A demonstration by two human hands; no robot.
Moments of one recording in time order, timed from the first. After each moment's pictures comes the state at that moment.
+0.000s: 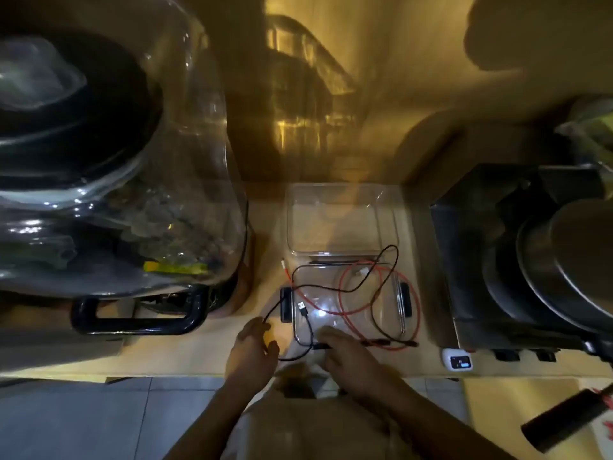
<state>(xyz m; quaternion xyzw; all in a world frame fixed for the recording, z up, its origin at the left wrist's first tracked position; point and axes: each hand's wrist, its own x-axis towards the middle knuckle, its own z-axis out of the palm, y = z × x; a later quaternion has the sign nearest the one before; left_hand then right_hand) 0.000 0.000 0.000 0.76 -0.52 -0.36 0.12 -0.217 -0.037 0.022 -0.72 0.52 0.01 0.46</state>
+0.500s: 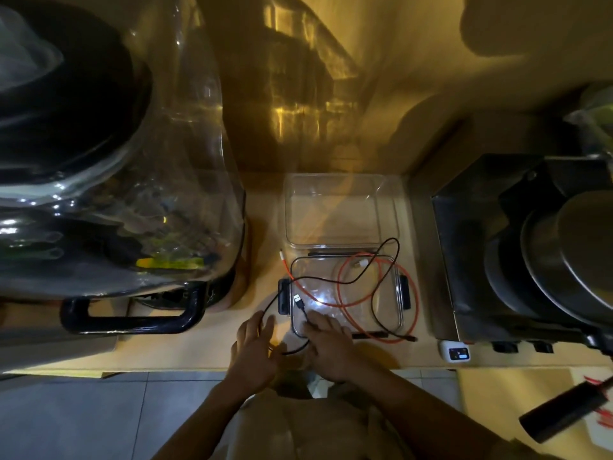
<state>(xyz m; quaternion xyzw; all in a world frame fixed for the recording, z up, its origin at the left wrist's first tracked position) -0.002 0.006 -0.012 0.72 -0.58 -0.38 -0.03 -0.181 -0.047 0.007 -0.76 0.49 0.20 0.37</state>
